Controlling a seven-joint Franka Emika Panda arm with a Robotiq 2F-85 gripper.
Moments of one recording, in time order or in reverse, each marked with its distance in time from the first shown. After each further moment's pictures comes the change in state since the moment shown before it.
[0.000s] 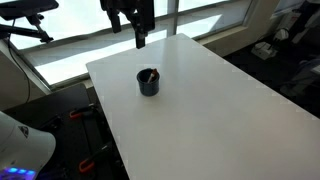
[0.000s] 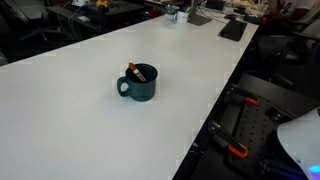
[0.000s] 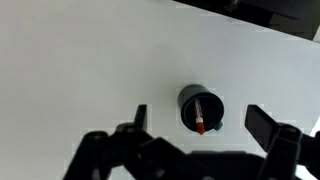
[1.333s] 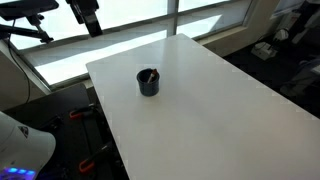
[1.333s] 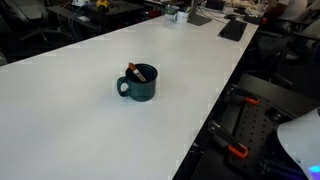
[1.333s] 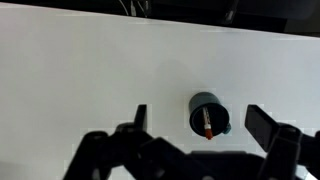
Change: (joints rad) arm -0.035 -0.351 0.120 -0.156 -0.043 -0.116 0.219
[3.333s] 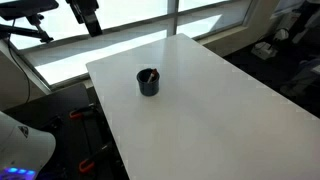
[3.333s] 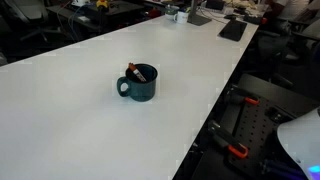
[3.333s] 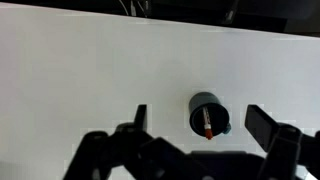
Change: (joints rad) arm 0.000 0.000 0.000 0.000 0.000 0.000 0.000
